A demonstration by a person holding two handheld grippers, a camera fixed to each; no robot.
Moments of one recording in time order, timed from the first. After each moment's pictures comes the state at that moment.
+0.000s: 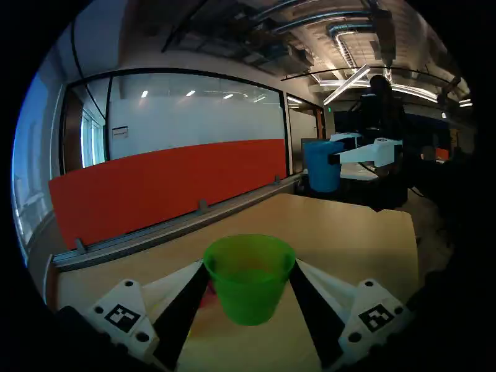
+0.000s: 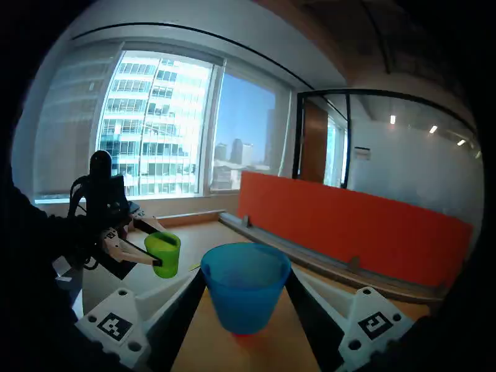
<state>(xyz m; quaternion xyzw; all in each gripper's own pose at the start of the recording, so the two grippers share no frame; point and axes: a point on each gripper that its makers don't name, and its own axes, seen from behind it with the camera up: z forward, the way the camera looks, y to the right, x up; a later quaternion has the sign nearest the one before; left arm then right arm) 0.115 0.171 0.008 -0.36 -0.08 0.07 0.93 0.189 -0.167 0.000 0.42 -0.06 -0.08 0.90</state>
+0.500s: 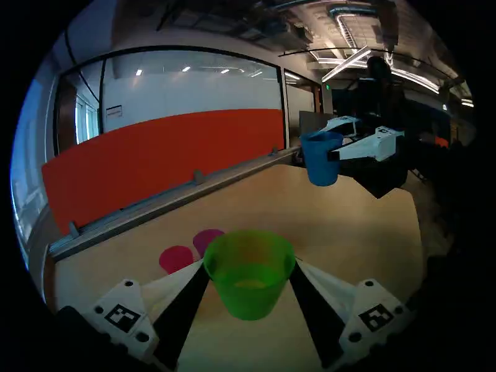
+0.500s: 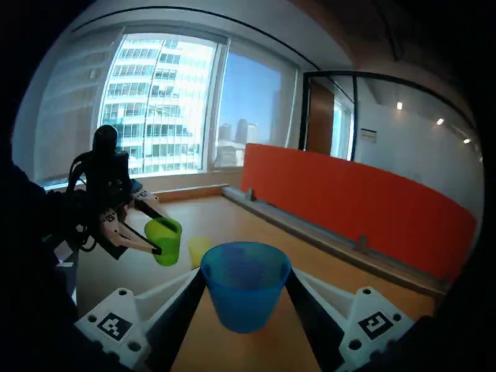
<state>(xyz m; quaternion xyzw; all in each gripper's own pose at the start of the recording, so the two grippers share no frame) 0.056 0.174 0.019 -0.37 -0.15 0.10 0.91 0.122 -0.167 0.009 0.43 -0.11 -0.11 0.89</state>
